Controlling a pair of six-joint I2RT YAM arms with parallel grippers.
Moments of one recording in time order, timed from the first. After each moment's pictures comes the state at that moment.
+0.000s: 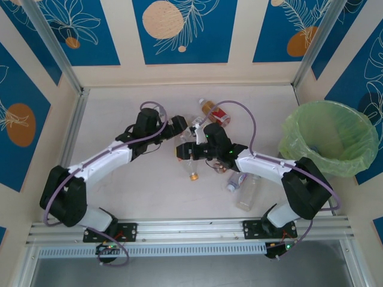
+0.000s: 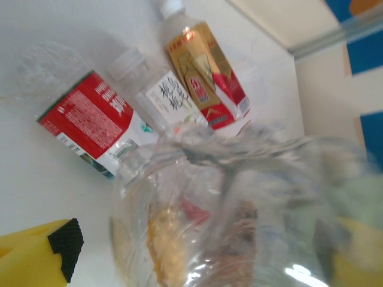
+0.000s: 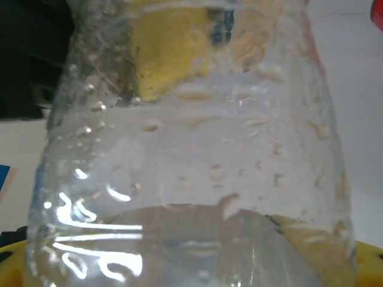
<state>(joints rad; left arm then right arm) -0.55 1.43 1.00 -0.11 0.13 -0.91 0.71 1.49 0.85 0.07 -0.43 0.63</state>
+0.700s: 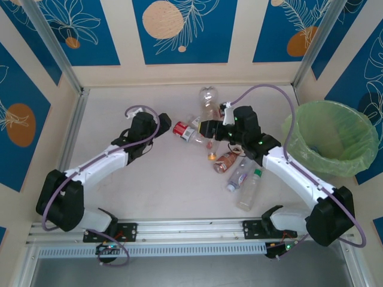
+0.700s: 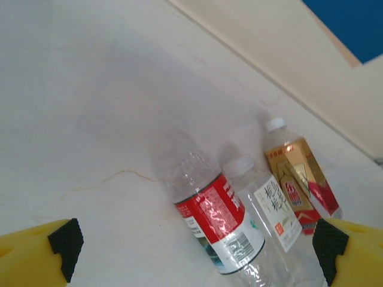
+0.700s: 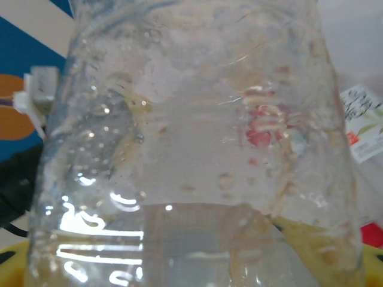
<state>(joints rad) -0.51 1.41 0.91 -0.07 -0.20 -0.87 0.51 1.21 0.98 -0.21 -0.31 0.56</state>
